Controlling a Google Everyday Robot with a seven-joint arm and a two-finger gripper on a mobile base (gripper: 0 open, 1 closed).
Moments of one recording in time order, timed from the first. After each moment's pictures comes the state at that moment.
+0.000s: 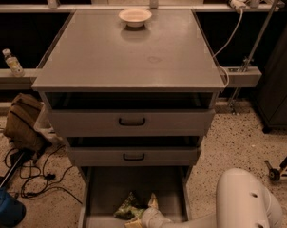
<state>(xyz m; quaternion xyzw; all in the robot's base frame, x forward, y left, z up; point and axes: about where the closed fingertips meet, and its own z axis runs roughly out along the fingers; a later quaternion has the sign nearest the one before) 0.491 0.014 0.169 -0.33 0.83 0.15 0.43</state>
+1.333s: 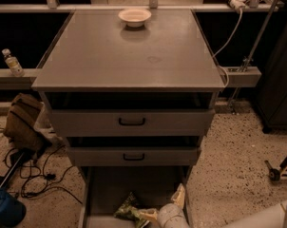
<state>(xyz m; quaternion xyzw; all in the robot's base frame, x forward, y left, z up) 0.454 -0.077 0.402 -0.25 0.83 -0.01 0.50</state>
